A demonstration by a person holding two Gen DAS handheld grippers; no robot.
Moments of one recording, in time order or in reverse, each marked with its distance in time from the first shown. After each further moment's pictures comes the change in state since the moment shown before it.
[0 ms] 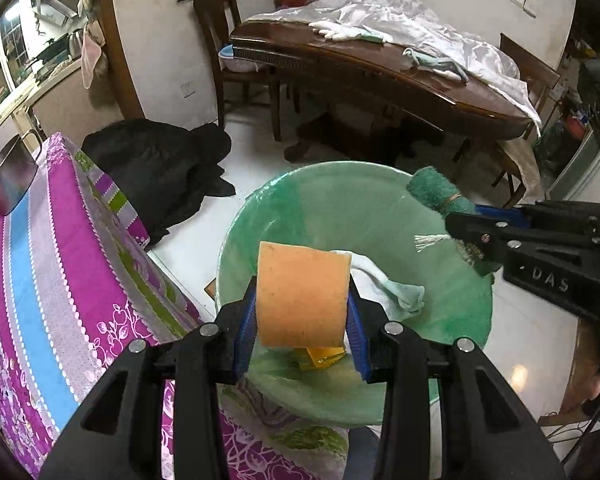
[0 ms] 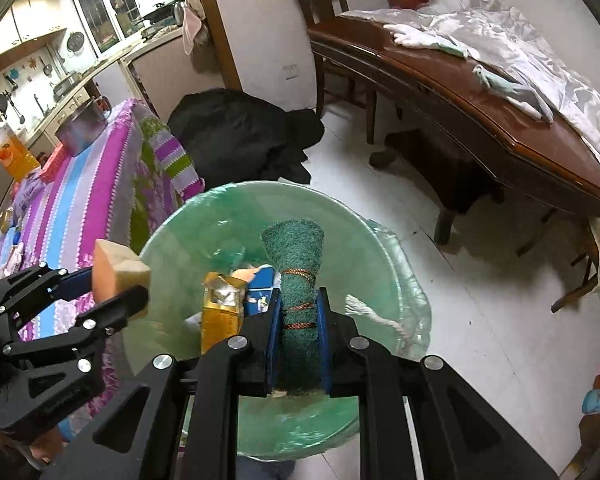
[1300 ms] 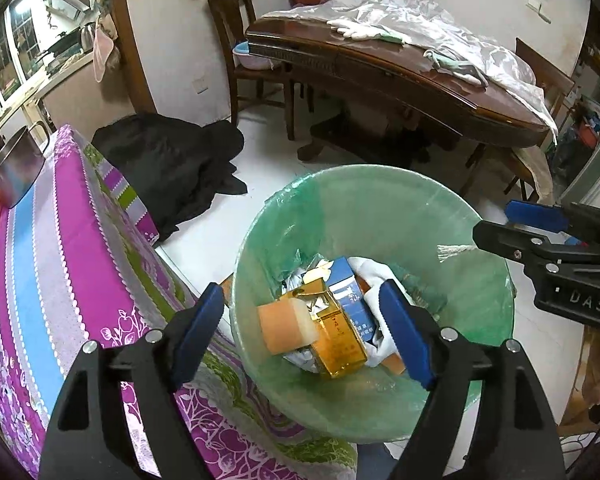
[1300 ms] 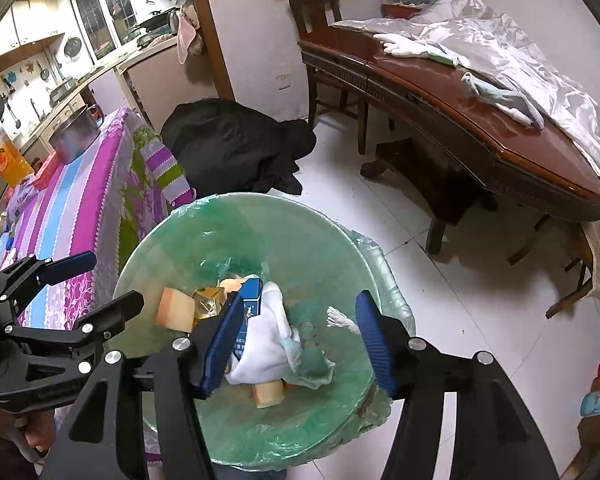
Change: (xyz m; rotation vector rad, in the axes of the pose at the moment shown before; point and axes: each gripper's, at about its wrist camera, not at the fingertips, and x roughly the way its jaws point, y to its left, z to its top) left arm 0.010 0.008 0.007 -0.033 -0.001 0.036; right arm -0.002 -0.002 -0.001 0.009 -0.048 -0.017
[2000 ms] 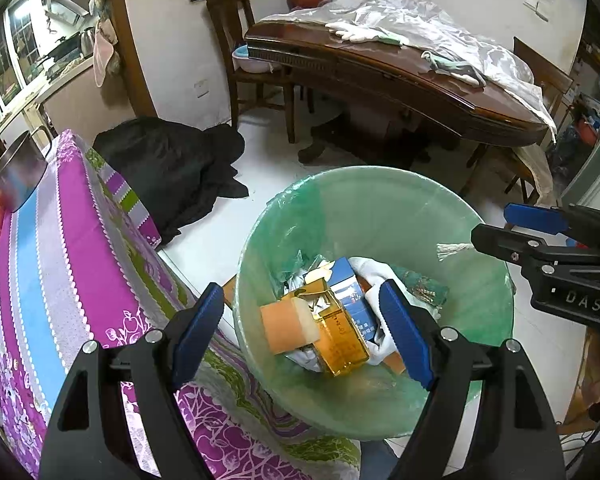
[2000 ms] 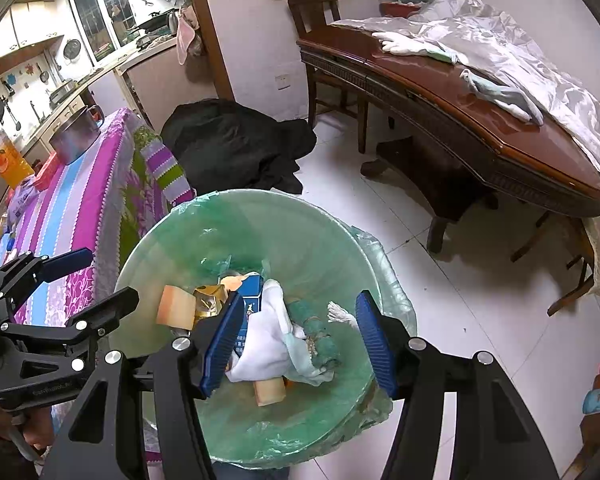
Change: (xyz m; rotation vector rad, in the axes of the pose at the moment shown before) left arm -0.005 0.002 0.000 0.010 -0.011 0.004; right arm 0.001 0.001 -0.005 0.006 -0.005 0.008
